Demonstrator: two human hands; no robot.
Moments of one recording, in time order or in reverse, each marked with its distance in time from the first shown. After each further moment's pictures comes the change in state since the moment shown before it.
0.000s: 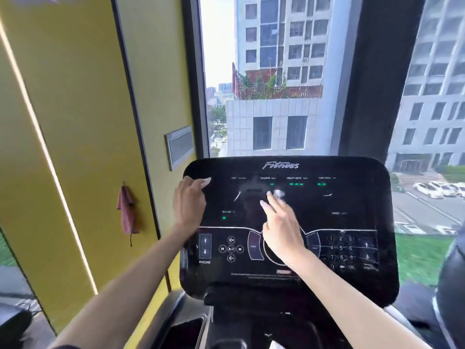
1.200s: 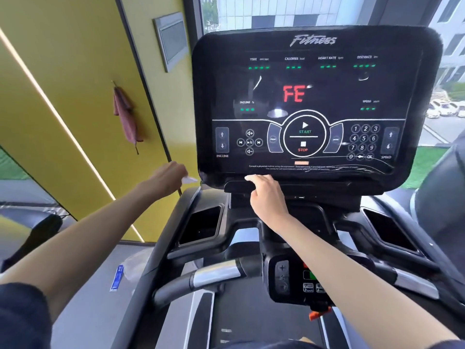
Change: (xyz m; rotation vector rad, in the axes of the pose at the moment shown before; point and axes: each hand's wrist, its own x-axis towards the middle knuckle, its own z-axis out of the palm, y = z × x) left_hand -0.132 -0.130 -0.034 0.297 -0.934 0.083; right_hand -0.142 -0.087 0.055 0.271 -0.359 0.241
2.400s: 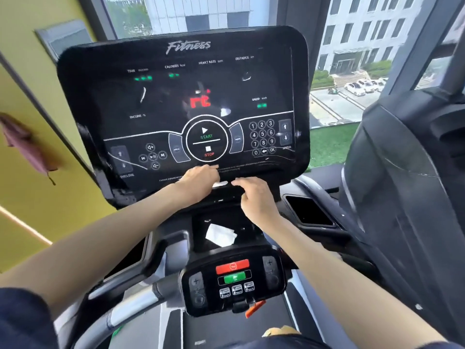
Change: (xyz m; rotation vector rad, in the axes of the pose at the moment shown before) left_hand 0.058 0.263 0.011 0.181 -0.033 0.464; right_hand -0.040 0.131 -0.091 0.023 0.187 0.097
